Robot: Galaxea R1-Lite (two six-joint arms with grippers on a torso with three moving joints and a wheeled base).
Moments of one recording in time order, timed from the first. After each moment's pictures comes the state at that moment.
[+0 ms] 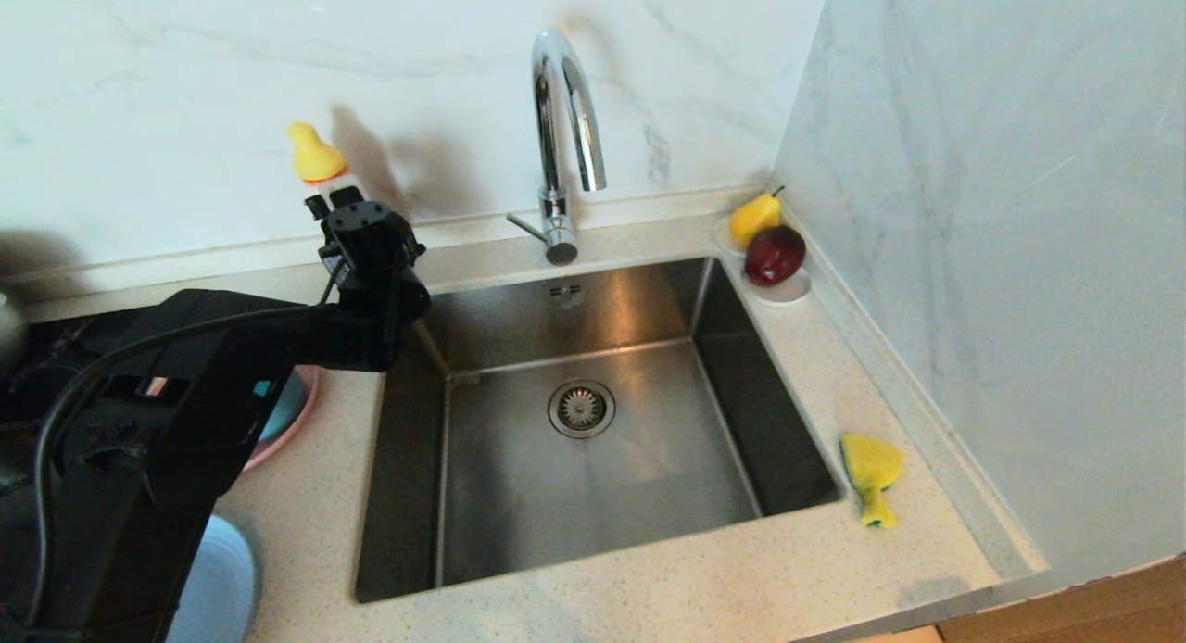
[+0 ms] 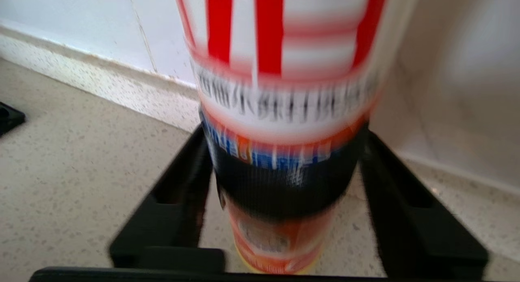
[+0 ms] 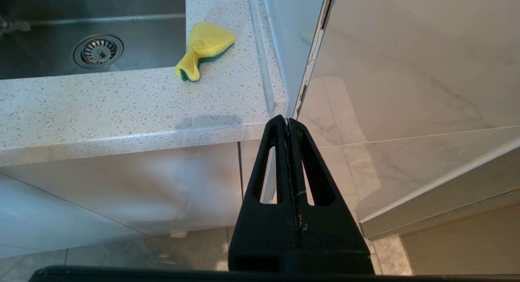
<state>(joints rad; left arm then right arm) -0.12 2.52 -1.92 -0.89 0.74 0.01 0.00 0.00 0.00 0.00 0.01 -0.01</state>
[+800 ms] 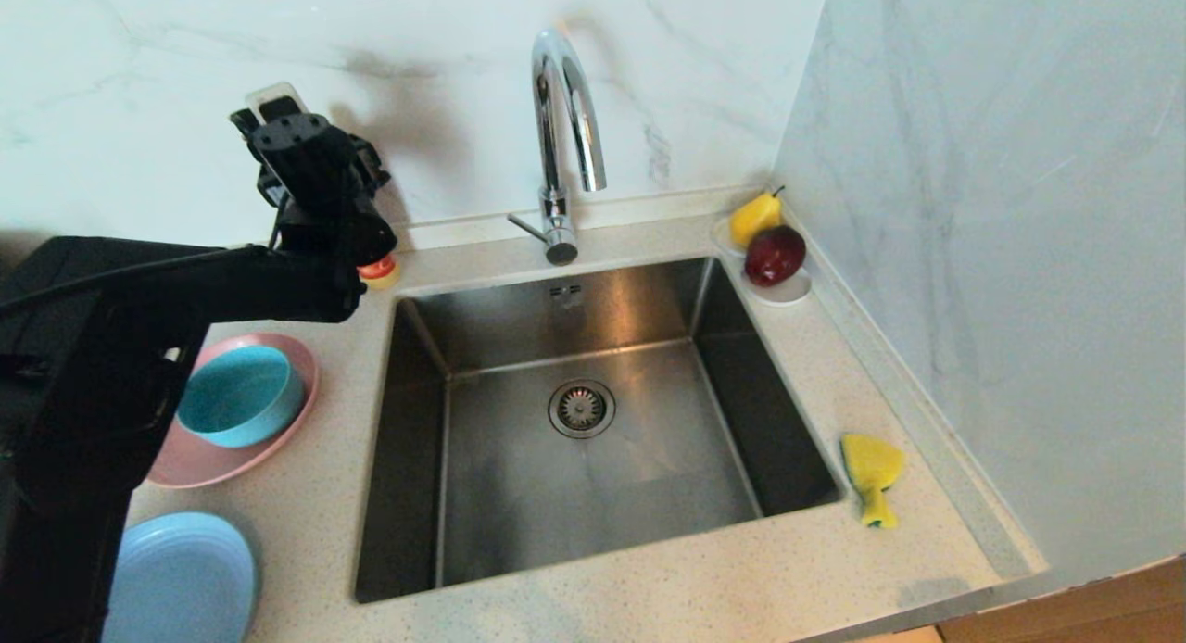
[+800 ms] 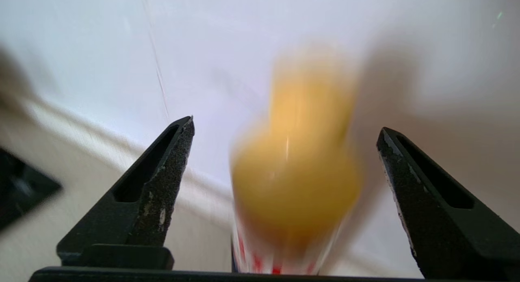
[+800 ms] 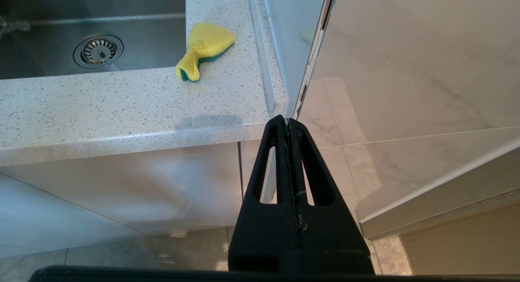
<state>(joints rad) -0.12 2.30 -1.89 -0.85 0.74 0.01 0.00 0.00 0.00 0.00 0.01 -0.01</state>
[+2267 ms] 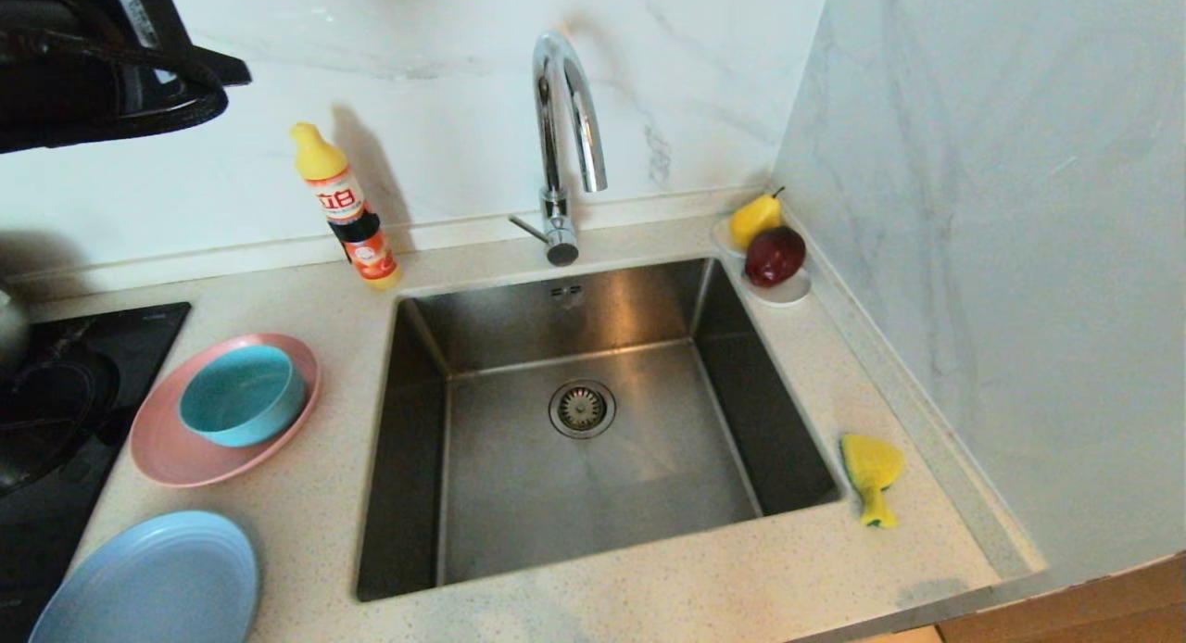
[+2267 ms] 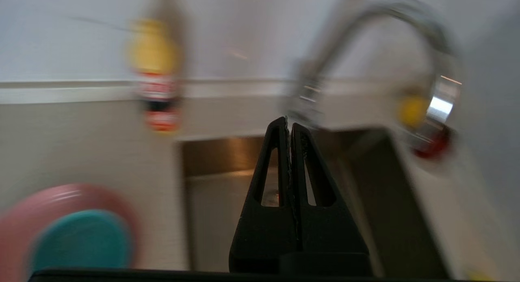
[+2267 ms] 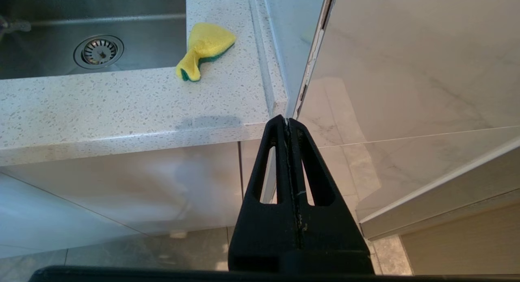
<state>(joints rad) -0.25 1.41 -1.51 0.11 0.07 -0.20 0.00 0.00 0.00 0.00 0.01 -0.01</state>
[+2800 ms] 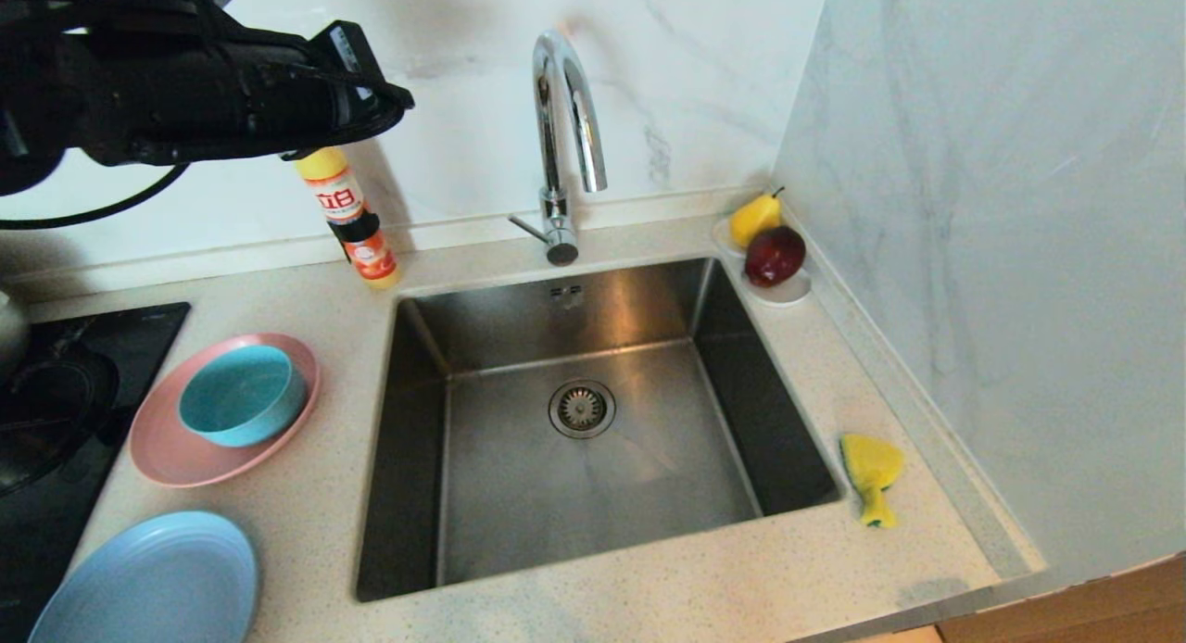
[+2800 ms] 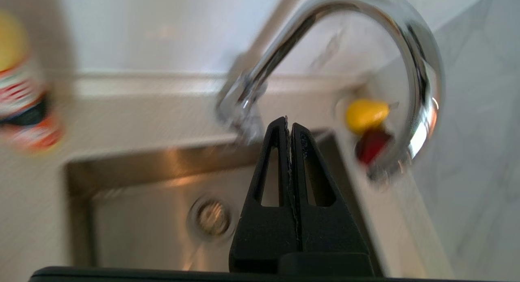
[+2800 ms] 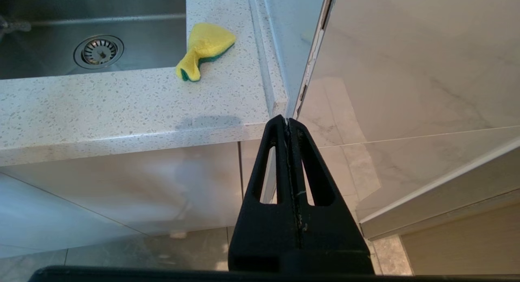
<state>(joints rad) -0.27 1.75 -1.73 -0.01 -0.07 -0.35 0.00 0.00 0.00 0.00 0.02 -0.01</state>
